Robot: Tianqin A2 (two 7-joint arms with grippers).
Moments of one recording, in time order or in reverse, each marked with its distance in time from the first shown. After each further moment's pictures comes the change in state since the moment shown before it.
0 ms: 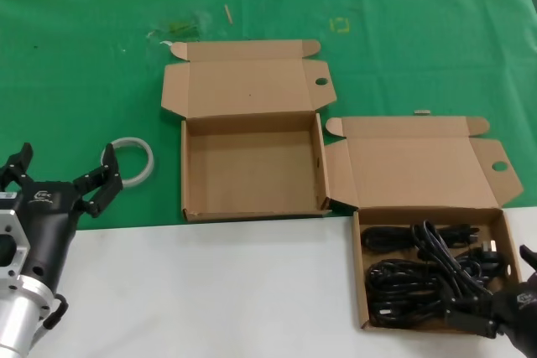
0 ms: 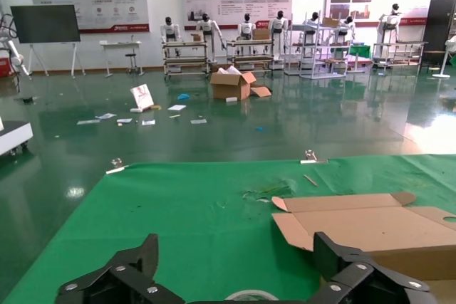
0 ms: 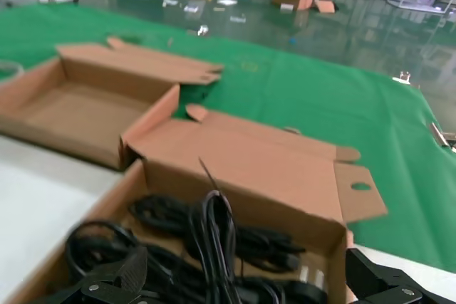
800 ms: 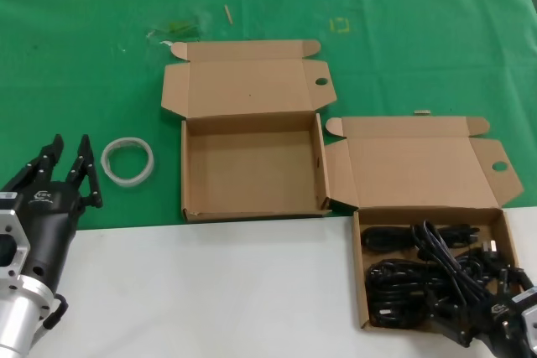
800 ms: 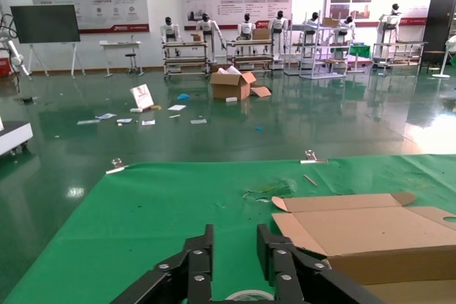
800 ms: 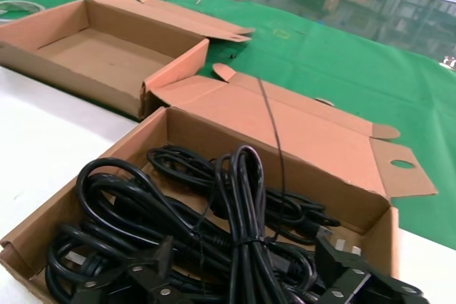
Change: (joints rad) left arm 0.000 0.000 0.000 0.000 0.000 0.000 0.000; right arm 0.144 -0.013 -0.156 -0.162 -0.008 -0.012 -0.075
